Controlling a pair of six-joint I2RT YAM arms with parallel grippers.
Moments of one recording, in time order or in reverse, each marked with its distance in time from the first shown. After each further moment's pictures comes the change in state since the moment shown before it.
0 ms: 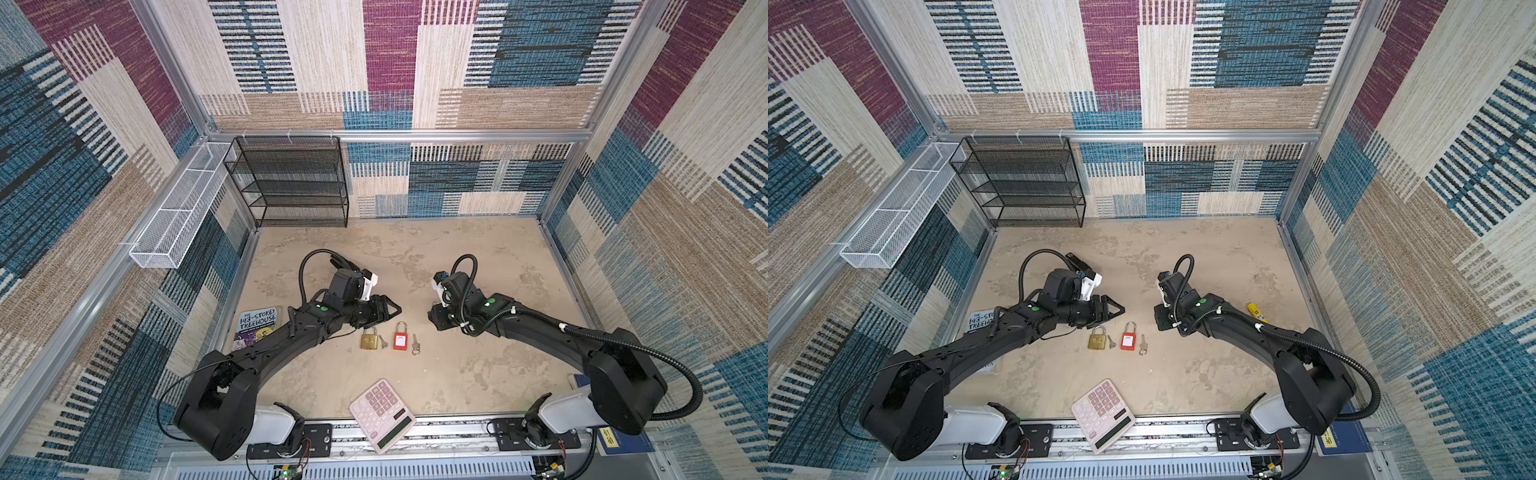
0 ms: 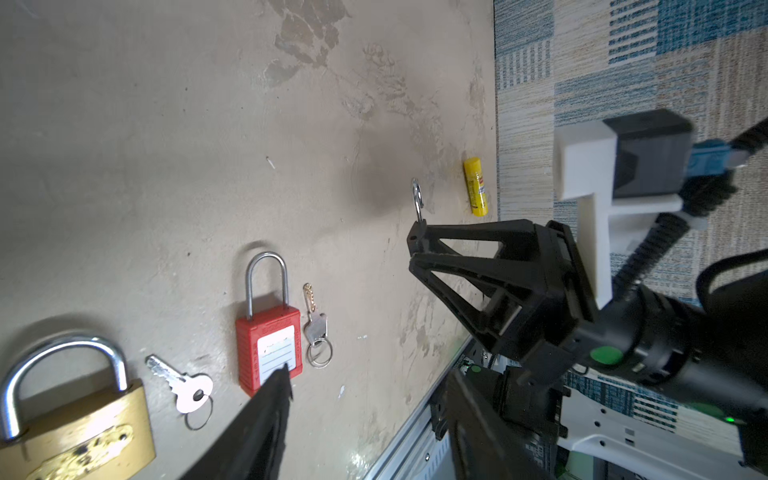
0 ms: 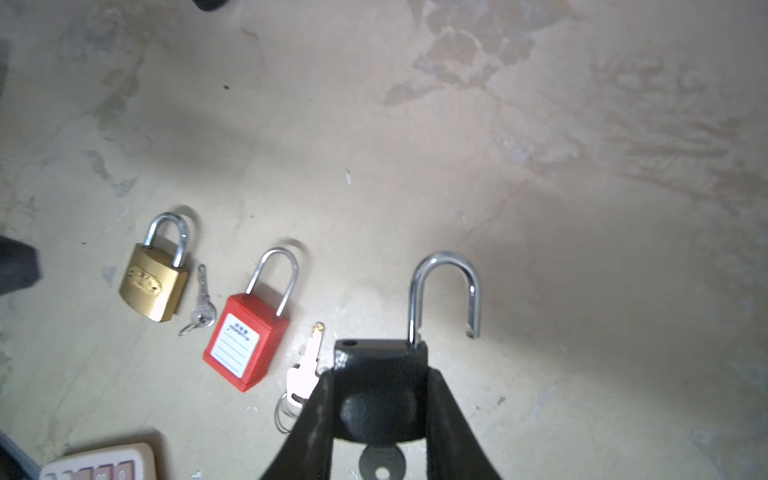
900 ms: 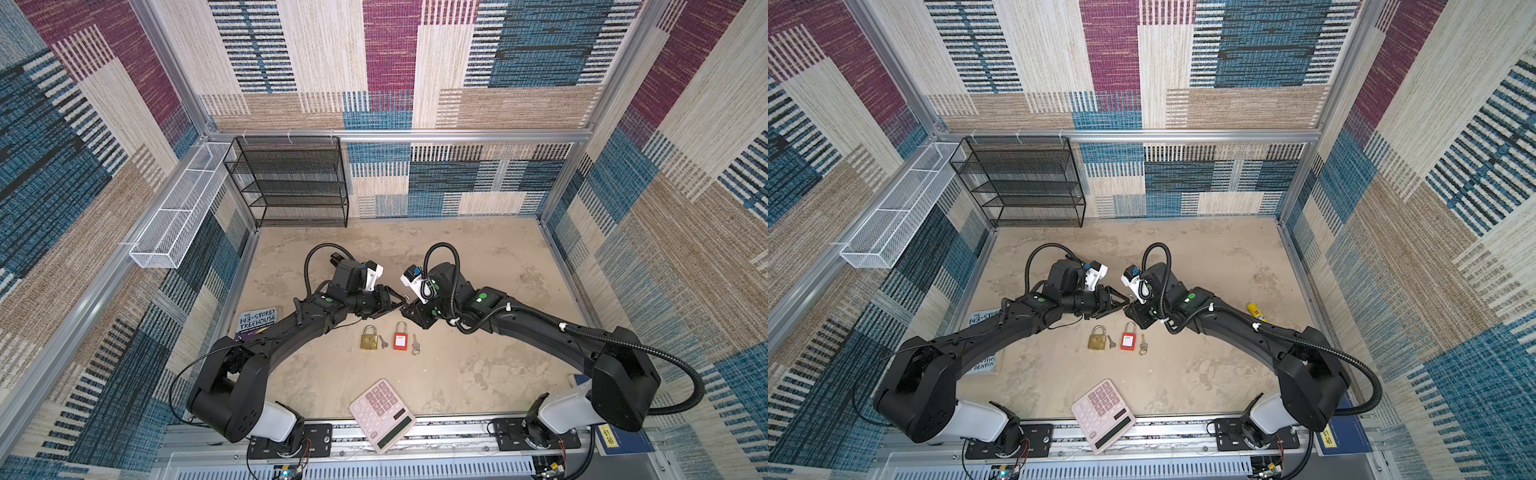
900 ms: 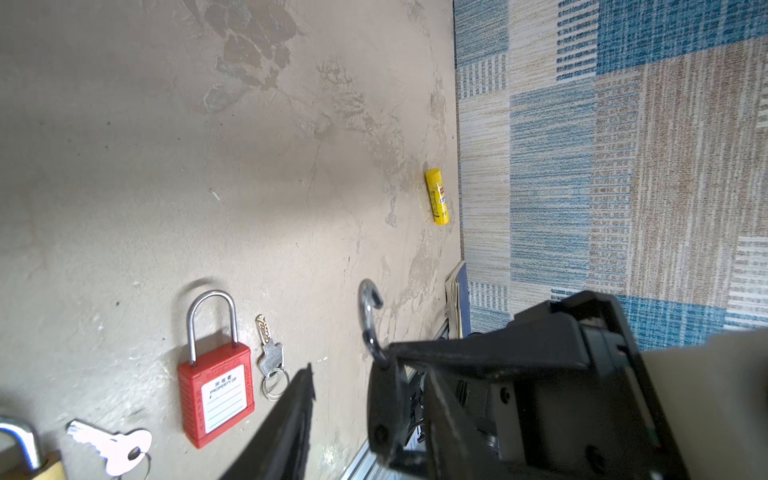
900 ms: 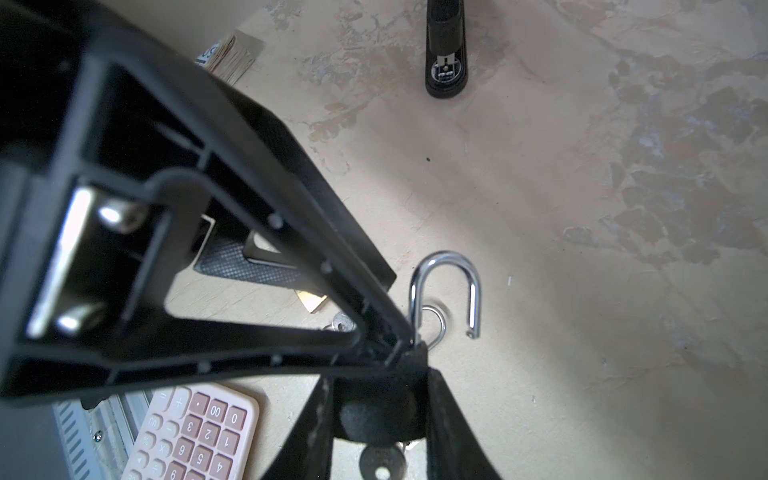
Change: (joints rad) left arm 0.011 0.077 0.070 0.059 0.074 -0.048; right arm 0.102 0.019 0.120 0.043 -0.163 -0.207
